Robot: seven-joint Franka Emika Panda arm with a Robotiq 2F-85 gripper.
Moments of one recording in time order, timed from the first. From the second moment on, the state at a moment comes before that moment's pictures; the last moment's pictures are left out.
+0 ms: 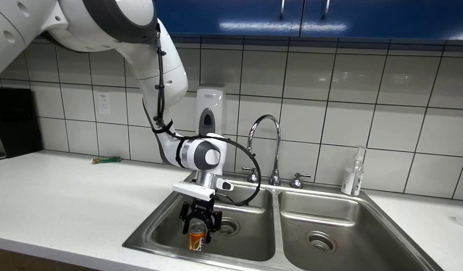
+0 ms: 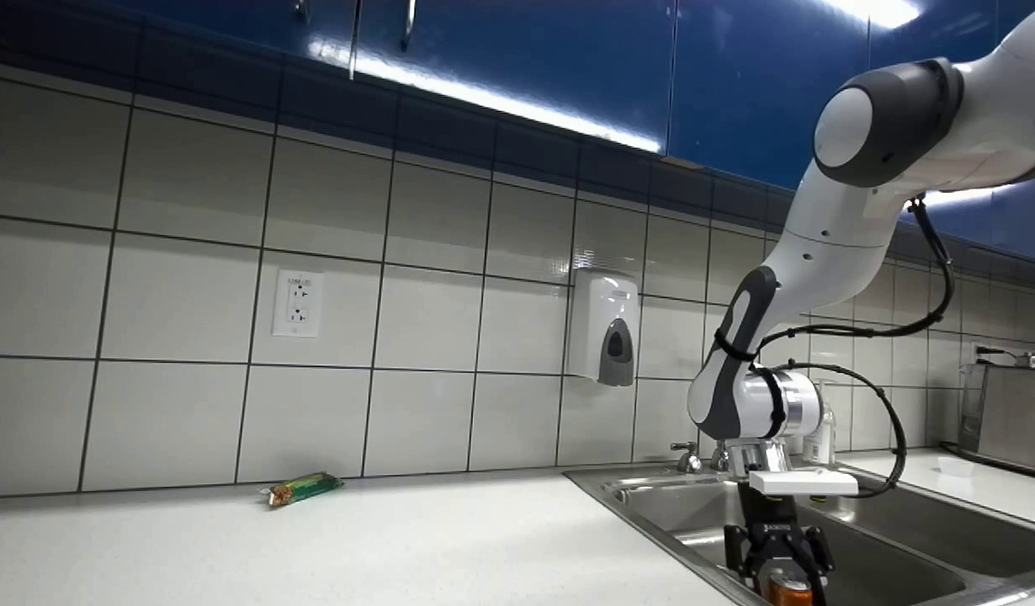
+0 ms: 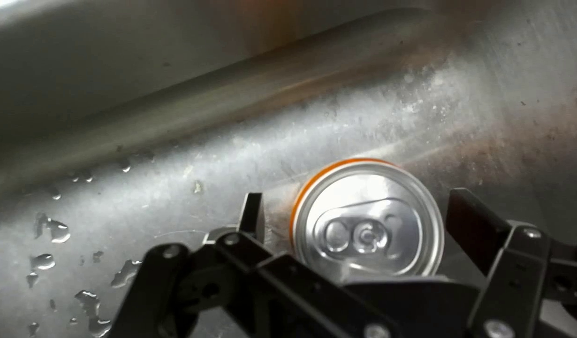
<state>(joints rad) -0.20 0.69 -0.16 -1.98 0.06 2.28 -0.10</state>
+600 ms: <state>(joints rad) -0.20 0.67 -0.16 -1.98 0.06 2.28 -0.10</state>
